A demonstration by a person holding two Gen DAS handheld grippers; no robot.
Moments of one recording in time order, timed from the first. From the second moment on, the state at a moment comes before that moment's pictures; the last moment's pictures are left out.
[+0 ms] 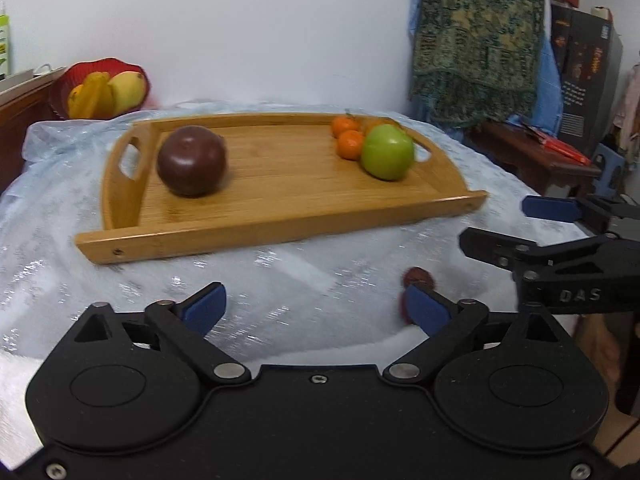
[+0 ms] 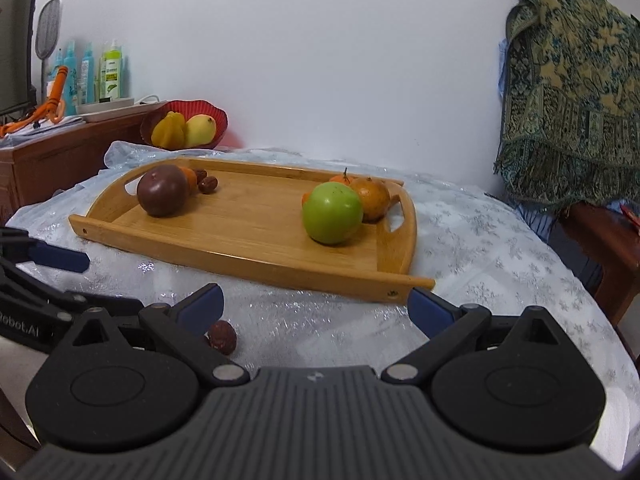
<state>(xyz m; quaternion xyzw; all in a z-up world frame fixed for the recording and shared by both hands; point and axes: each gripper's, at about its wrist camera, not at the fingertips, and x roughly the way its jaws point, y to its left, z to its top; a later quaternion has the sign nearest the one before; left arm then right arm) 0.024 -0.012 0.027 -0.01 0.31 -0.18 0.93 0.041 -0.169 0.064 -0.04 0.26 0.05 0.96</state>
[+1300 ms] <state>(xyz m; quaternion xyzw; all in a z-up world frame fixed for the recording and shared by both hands) 0.022 -0.066 0.010 0.01 0.32 -0.19 0.93 0.035 -0.177 0.050 0.02 0.26 0.07 0.96</state>
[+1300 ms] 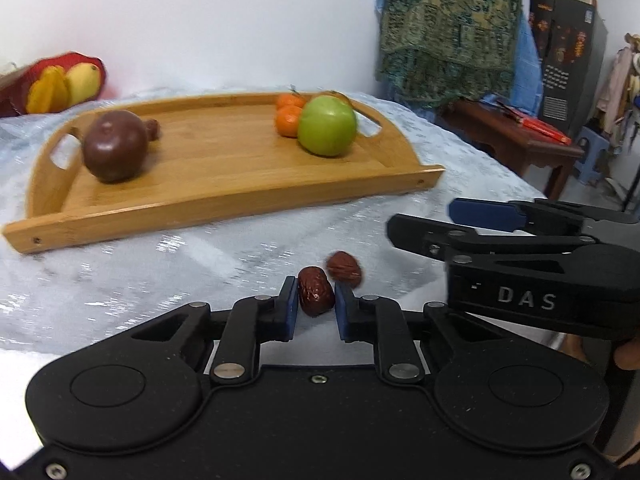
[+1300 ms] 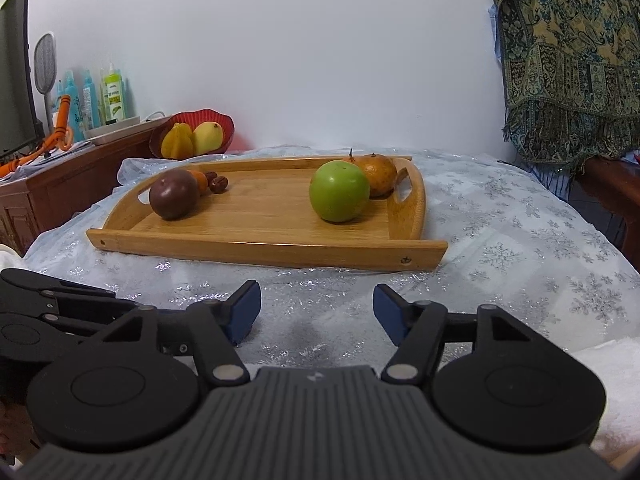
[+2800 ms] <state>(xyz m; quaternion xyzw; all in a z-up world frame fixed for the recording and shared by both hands) 0.033 -0.019 0.003 -0.02 0.30 -0.09 0.95 0.035 -0.115 0.021 0.02 0.27 0.07 0.96</state>
